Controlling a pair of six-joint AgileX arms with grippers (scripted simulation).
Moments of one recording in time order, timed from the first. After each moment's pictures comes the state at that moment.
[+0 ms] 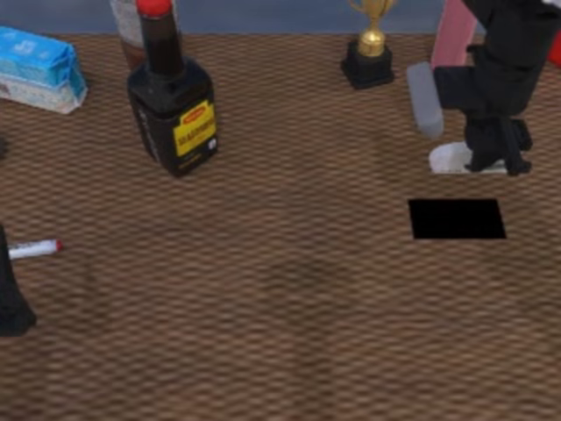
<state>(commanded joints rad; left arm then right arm) 0.00 0.00 0.00 0.00 0.00 0.00 0.28 2.23 1.99 -1.34 0.00 -1.28</state>
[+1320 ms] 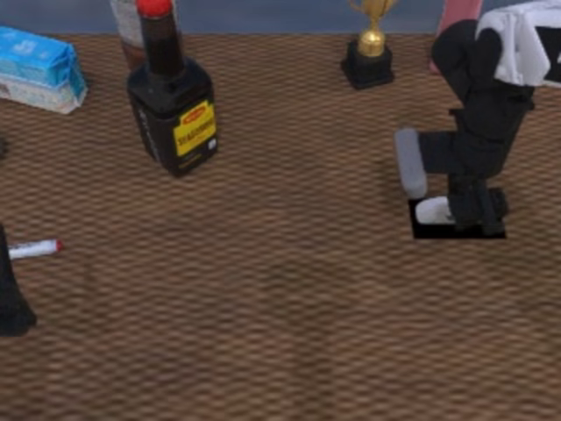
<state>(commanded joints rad) 0.00 0.00 0.00 0.00 0.00 0.00 0.28 2.29 1.72 -1.02 0.00 -1.28</state>
